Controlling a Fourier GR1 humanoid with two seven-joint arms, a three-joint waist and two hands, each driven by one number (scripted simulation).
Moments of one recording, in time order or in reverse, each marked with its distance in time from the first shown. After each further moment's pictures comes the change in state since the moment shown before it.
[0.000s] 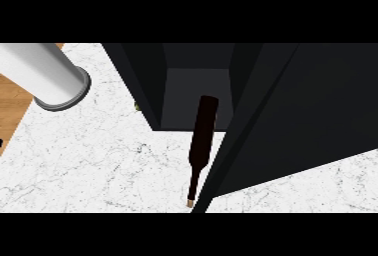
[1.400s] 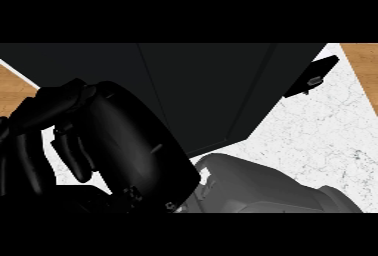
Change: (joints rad) left arm -0.150 -0.098 -0.020 0.061 -0.016 -0.004 0.107; right arm -0.954 0.070 -0.253 0.707 -0.300 -0.293 -0.072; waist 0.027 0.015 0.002
